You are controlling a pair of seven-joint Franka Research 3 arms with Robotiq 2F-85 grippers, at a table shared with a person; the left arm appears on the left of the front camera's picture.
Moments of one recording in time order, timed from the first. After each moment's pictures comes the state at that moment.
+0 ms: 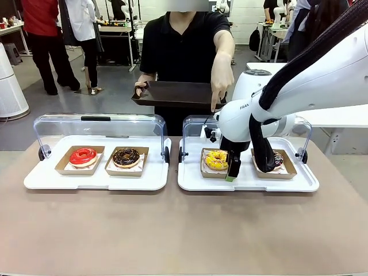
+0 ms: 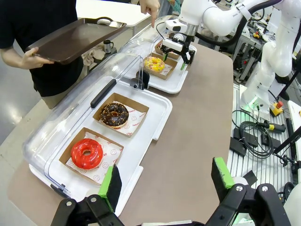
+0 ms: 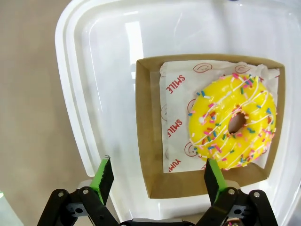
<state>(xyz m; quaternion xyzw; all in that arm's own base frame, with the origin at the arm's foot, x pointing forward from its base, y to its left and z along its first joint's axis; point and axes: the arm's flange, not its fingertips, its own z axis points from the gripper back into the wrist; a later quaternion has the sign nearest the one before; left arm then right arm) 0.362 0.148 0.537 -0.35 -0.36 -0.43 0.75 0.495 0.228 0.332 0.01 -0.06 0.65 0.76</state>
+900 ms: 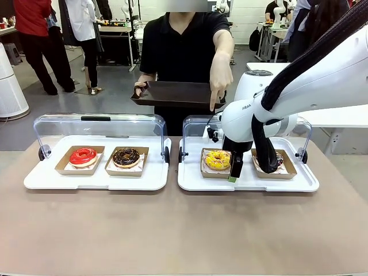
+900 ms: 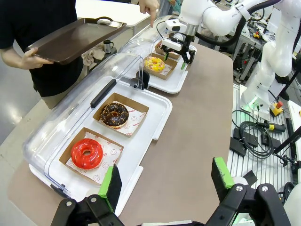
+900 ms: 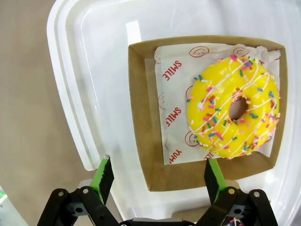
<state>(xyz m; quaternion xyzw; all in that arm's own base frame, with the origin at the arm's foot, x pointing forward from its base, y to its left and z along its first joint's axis) 0.362 0.148 0.537 -0.35 -0.36 -0.43 0.75 0.496 0.220 0.330 0.01 -0.05 0.64 0.77</state>
